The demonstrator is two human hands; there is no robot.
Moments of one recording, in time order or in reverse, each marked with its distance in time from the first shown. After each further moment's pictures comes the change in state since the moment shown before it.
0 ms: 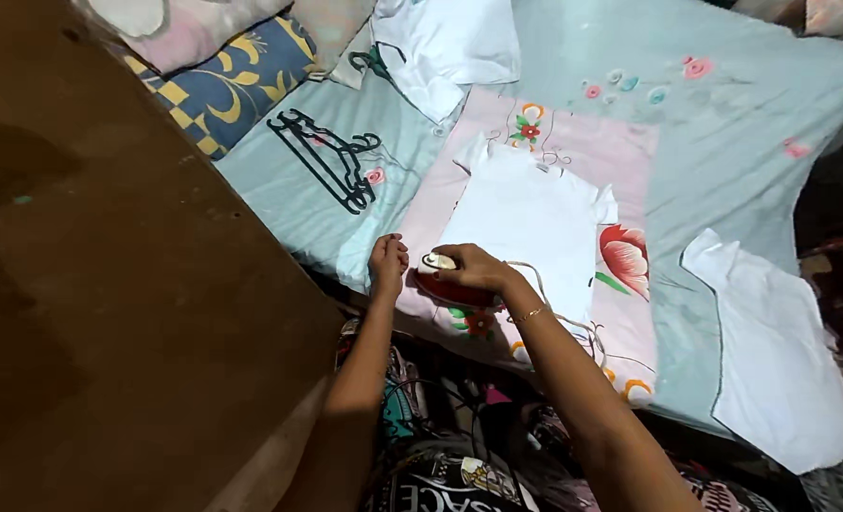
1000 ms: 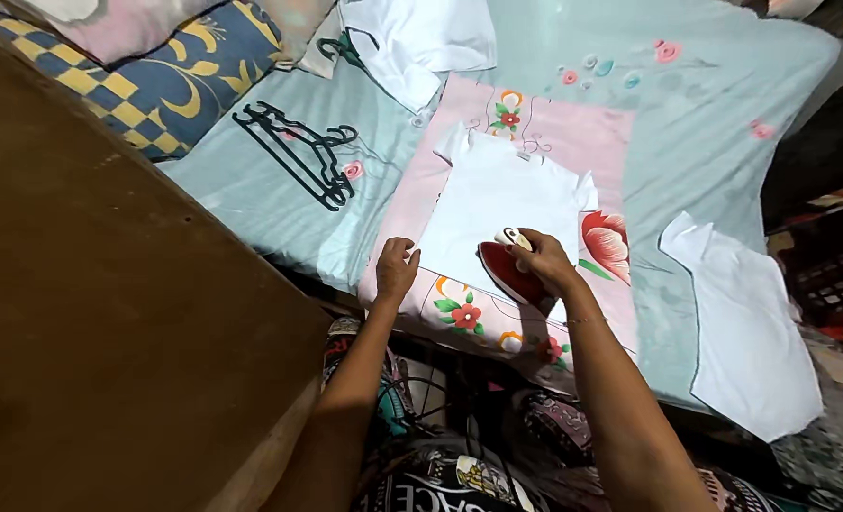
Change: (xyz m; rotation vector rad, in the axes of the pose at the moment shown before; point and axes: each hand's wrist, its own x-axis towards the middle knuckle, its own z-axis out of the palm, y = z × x) left_hand -0.003 -0.029 0.024 0.818 -0.135 0.459; right_hand -0.083 0.092 -0.038 0.225 0.542 0.400
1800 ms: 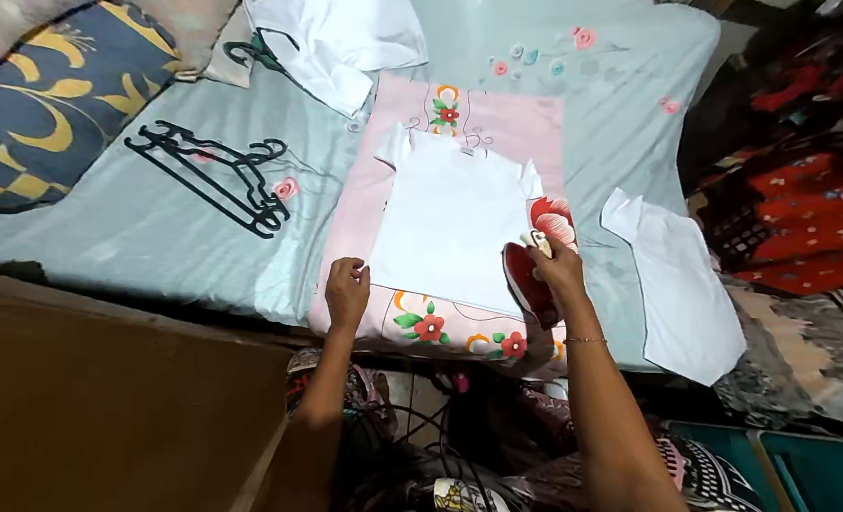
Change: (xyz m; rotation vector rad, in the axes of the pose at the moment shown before) left_hand -0.003 -0.003 0.000 0.007 0.038 0.013; right_hand -0.036 0.068 -0.050 -0.039 0.455 0.294
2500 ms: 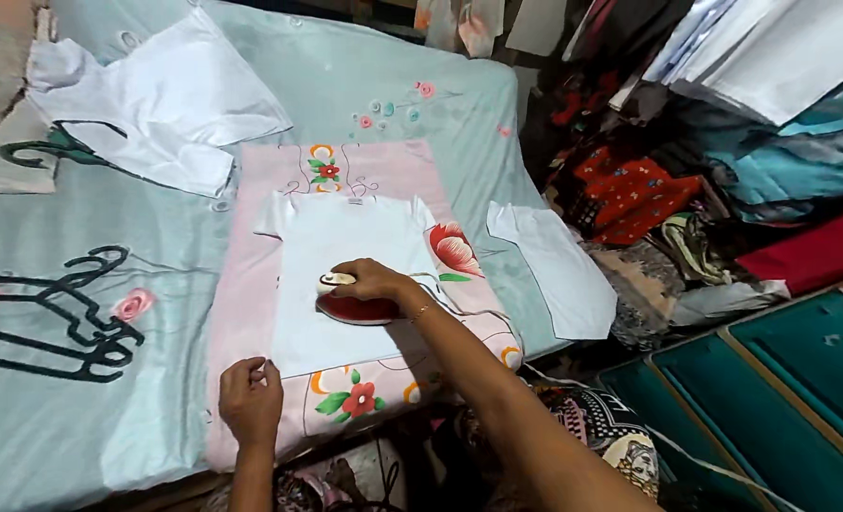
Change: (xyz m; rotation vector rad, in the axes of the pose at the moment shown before) left_hand 0.000 -0.001 0.008 0.022 0.113 0.143; right_hand 0.038 -0.124 0.072 -0.056 -0.649 -0.504
